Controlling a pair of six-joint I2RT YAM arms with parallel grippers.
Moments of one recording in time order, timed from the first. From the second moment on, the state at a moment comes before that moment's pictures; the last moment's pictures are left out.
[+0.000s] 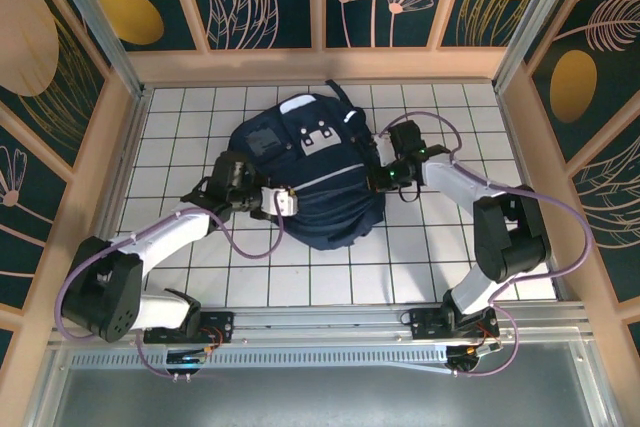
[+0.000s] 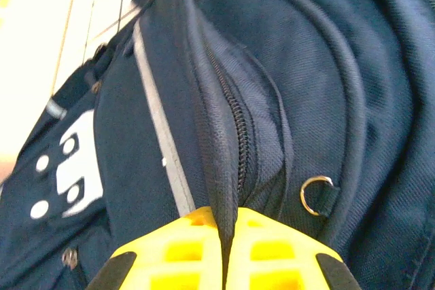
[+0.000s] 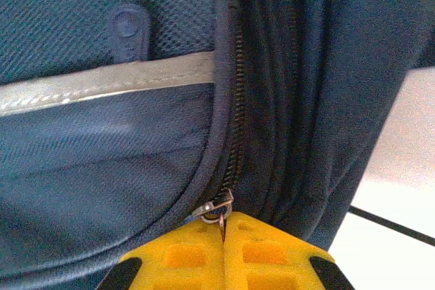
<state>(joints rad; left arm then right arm) -0.42 1.33 0.68 -0.06 0.55 1.17 0.39 1.62 1.05 -0.51 -0.31 0.12</state>
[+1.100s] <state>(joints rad) -0.56 1.50 0.89 -0.25 0.40 0.92 0.70 1.60 1.07 -0.44 -0.41 0.21</state>
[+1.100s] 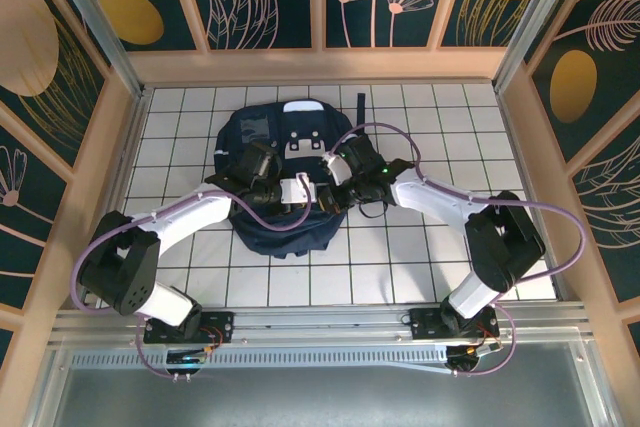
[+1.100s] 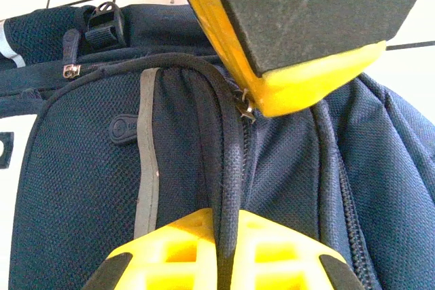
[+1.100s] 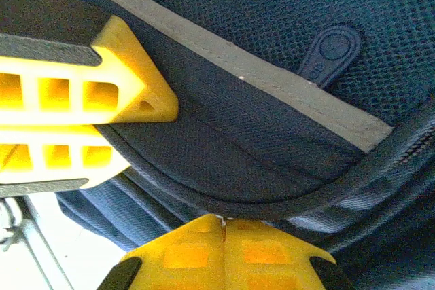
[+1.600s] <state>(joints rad) -0.55 1.38 0.72 -0.09 0.44 1.16 0.53 1.70 1.11 -0.39 -0.44 -0.17</state>
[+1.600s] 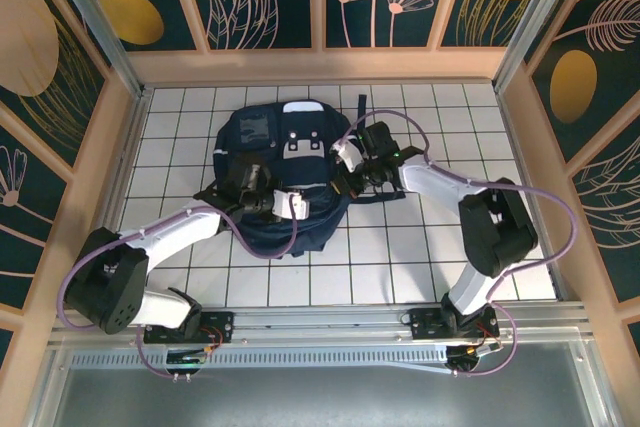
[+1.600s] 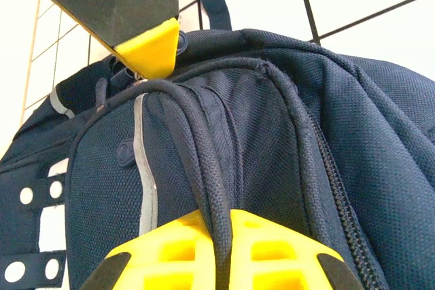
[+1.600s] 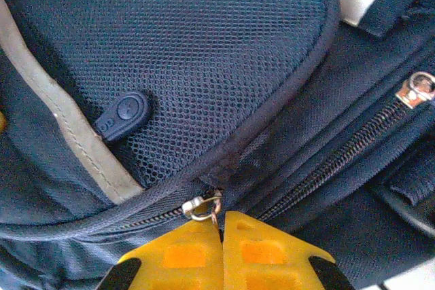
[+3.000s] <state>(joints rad) -0.19 1.11 0.15 0.62 -0.23 0.08 0.10 1.12 0.12 0.73 0.10 0.07</state>
